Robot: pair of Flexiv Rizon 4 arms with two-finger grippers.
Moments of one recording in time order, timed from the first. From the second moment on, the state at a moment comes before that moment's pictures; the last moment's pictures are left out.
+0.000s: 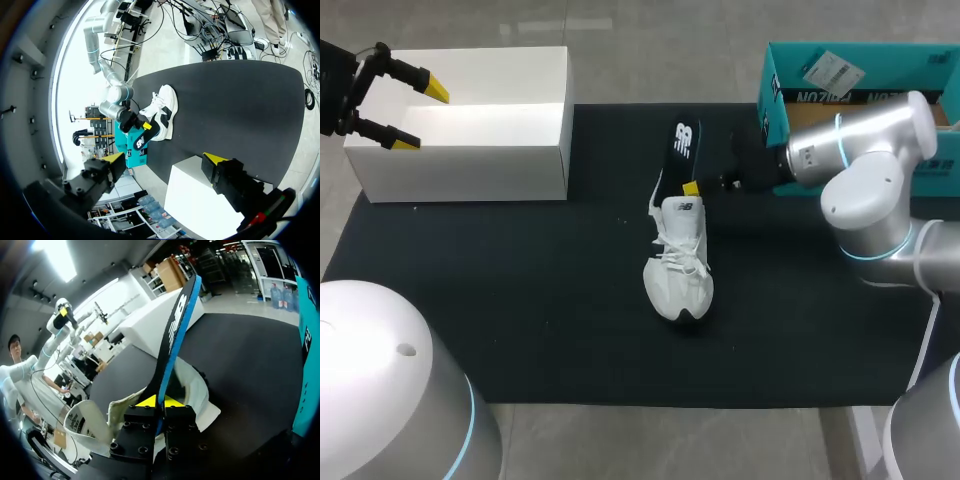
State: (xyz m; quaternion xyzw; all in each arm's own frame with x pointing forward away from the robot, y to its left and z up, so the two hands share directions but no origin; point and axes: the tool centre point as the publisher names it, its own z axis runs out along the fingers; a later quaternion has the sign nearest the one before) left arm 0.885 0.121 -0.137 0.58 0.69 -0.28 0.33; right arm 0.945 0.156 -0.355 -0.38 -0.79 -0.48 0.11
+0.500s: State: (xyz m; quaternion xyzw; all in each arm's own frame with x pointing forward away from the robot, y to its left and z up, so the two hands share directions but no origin) left arm 0.885 0.121 -0.137 0.58 0.69 -0.28 0.33; right arm 0.918 0.158 -0.364 -0.39 -0.79 -0.46 0.13
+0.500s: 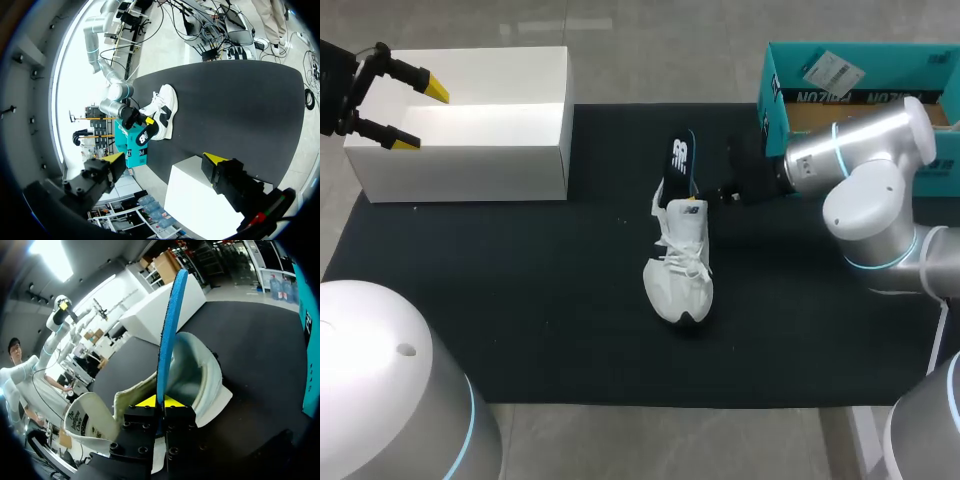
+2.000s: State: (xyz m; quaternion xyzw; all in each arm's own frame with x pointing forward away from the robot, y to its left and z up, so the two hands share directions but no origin) left arm 0.885 0.121 -0.137 0.58 0.69 -0.28 0.33; right arm 0.926 0.162 -0.371 -0.37 -0.80 -0.45 0.15
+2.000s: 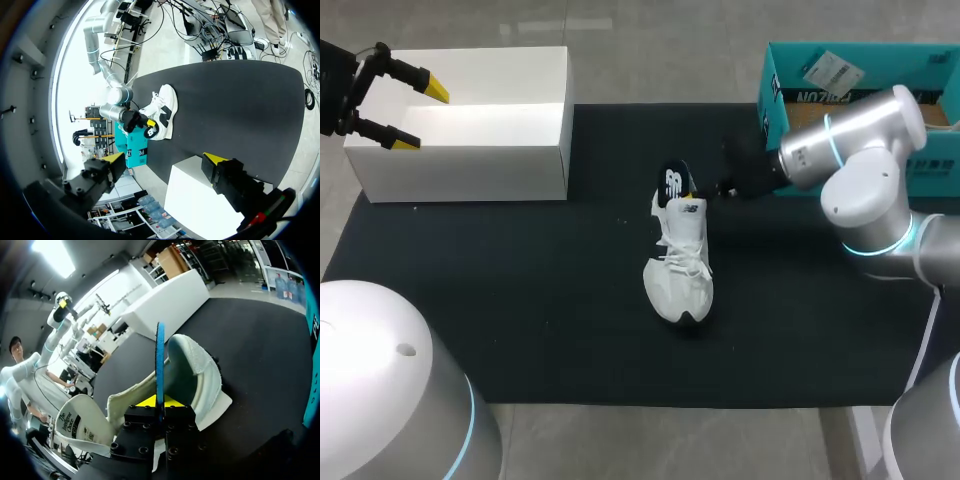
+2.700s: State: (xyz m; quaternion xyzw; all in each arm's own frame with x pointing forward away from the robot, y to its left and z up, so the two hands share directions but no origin) left arm 0.885 0.121 -0.137 0.58 0.69 -0.28 0.33; right arm 0.964 0.148 -0.350 -0.34 -0.82 -0.46 0.09
